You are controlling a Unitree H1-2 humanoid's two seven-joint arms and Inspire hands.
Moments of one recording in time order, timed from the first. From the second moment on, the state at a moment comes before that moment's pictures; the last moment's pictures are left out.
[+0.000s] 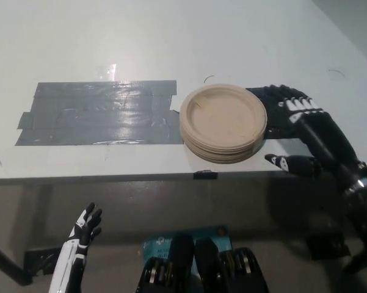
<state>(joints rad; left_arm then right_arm) 0.16 0.08 -0.02 -0.20 0.11 -0.02 -0.02 -0.47 -0.38 0.25 0.04 -0.63 -0.11 0.11</state>
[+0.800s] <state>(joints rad) 0.15 0.08 -0.03 -0.20 0.12 -0.02 -0.02 -0.55 -0.35 0.36 0.21 -0.78 -0.11 0.11</state>
